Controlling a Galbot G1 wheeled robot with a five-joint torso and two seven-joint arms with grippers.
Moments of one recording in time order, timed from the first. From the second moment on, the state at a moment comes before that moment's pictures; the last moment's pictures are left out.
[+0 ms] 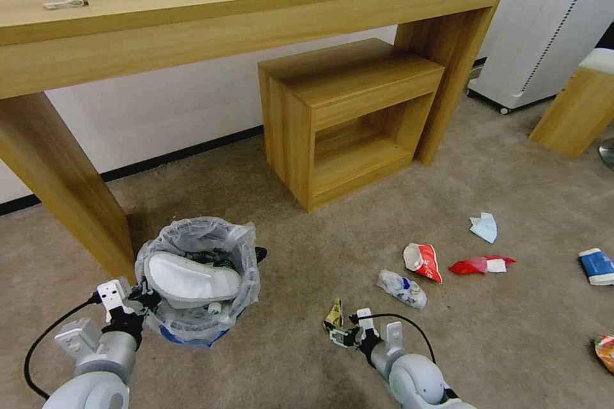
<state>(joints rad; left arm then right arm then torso) 1.63 -1.41 -0.83 -2.13 -0.59 0.33 -0.08 -1.26 1.23 0.12 1.51 0.54 -0.33 -0.04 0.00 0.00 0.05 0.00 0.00</state>
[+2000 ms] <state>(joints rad) 1.64 -1.42 -0.82 -2.15 -0.57 0.32 -0.08 -1.25 1.24 0.12 1.48 0.53 -0.31 -0.02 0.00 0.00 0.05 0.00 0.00</state>
